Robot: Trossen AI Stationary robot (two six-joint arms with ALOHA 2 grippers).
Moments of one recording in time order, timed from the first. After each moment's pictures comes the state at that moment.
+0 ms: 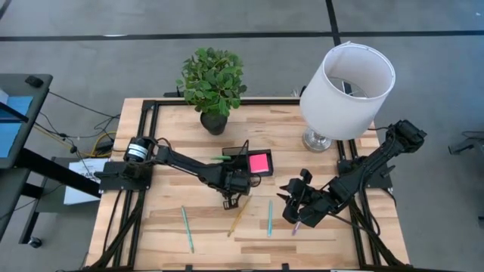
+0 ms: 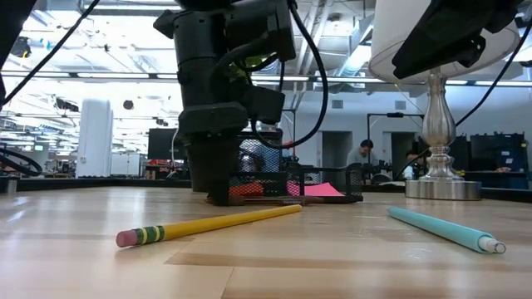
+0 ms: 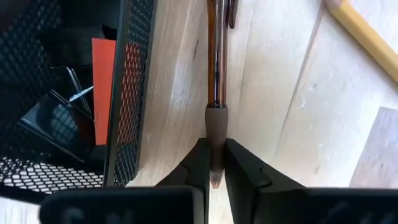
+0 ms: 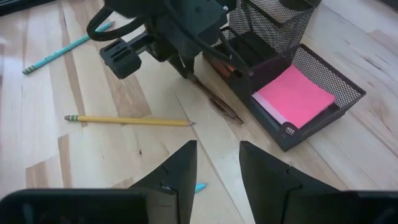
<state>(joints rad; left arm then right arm) -0.21 2.04 1.35 -0.70 -0.11 -0.42 0.66 1.43 0.92 -0.51 0.71 0.88</state>
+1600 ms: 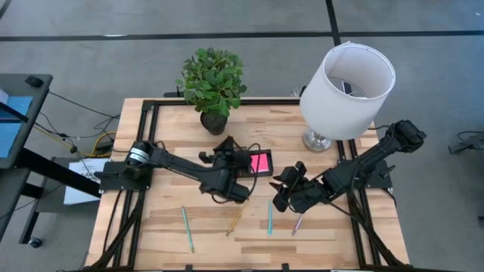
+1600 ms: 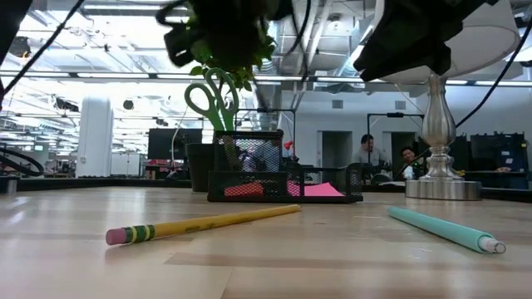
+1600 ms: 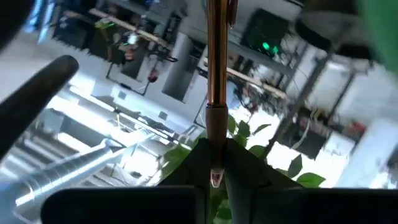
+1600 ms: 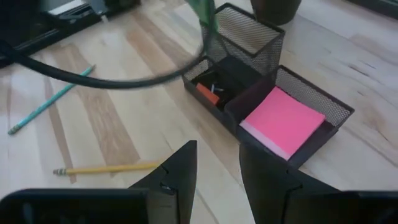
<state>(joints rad) -0.27 2.05 1.70 -1.53 -1.43 0.82 0.52 1.43 0.92 -0.41 0.71 0.89</state>
